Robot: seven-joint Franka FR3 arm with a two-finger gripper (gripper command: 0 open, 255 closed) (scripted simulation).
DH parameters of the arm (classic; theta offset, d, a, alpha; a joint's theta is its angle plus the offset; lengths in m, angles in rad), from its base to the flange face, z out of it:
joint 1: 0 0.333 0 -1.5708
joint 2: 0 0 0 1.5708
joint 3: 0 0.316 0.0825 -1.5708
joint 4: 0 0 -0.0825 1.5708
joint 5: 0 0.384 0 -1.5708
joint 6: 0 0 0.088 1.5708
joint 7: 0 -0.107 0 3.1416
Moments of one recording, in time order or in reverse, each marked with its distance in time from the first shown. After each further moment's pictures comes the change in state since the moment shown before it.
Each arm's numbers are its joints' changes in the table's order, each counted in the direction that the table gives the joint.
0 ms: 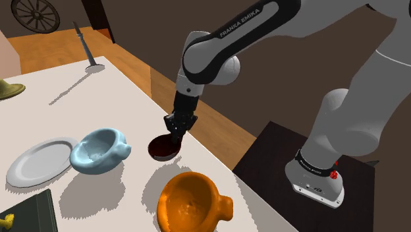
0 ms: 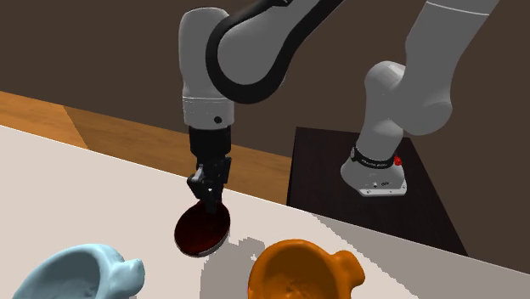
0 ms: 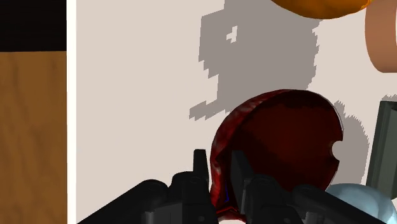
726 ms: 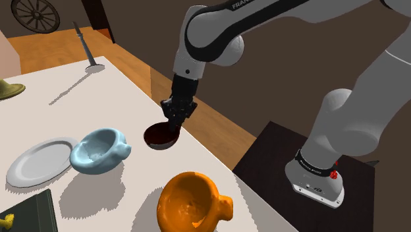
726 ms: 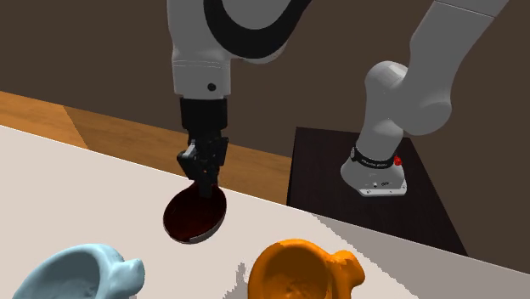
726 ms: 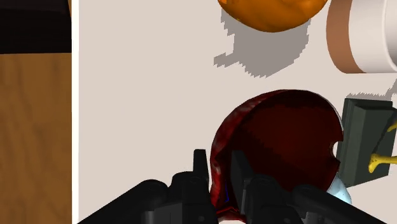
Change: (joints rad) arm -0.015 -0.085 -0.011 -0.064 -0.059 0.135 -0.085
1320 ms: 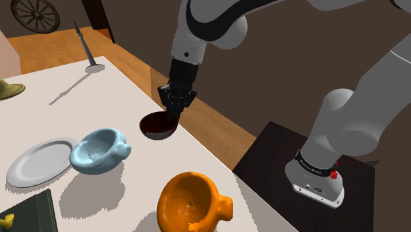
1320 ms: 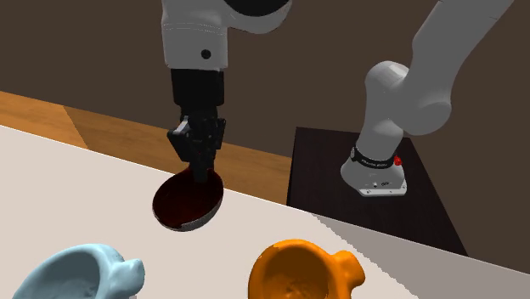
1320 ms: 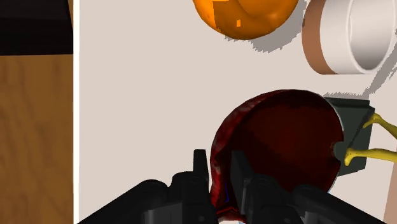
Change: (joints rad) arm -0.009 -0.048 -0.008 -0.069 -0.036 0.107 -0.060
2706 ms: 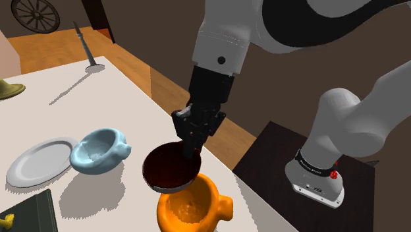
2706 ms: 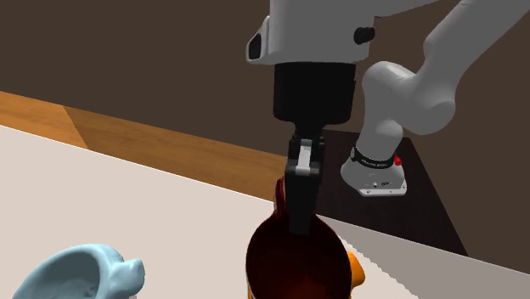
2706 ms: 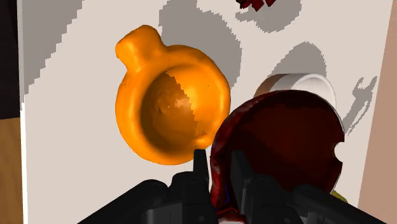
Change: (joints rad) arm 0.134 -0.310 0.187 0.125 0.084 0.035 -0.310
